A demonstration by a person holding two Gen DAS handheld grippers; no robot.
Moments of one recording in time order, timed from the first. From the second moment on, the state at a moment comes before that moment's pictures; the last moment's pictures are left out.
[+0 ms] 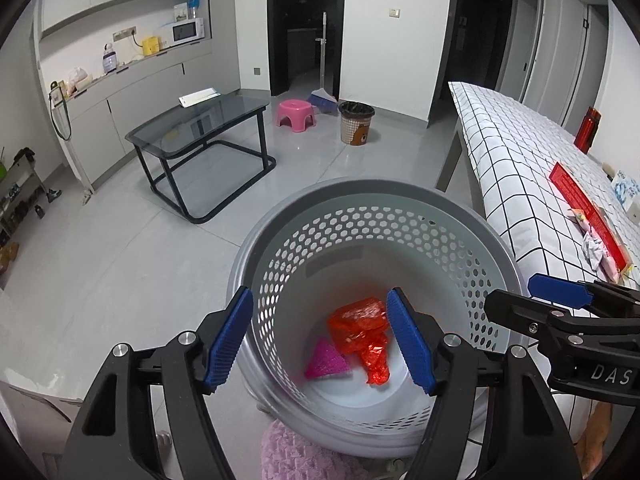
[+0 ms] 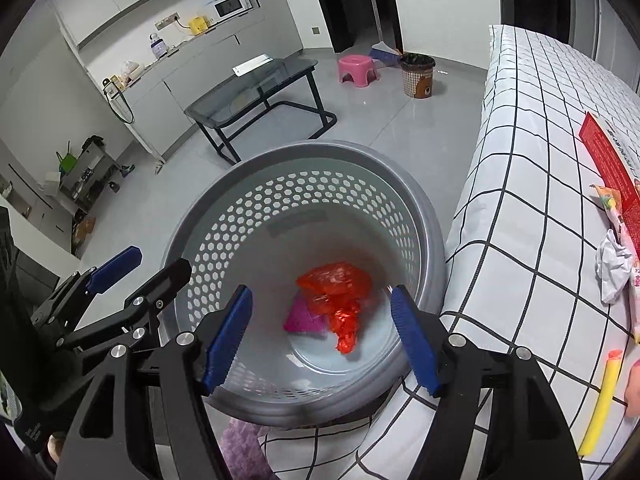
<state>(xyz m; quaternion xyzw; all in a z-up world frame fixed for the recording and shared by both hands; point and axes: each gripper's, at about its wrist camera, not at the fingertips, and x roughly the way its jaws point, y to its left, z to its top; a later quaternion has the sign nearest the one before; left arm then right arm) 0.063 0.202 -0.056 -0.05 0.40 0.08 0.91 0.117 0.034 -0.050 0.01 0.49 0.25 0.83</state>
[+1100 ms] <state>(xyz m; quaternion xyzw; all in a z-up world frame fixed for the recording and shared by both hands) 0.036 0.118 -0.024 -0.04 0.38 0.02 0.92 0.048 -0.106 -0.021 0.05 0.44 0.14 0.89</state>
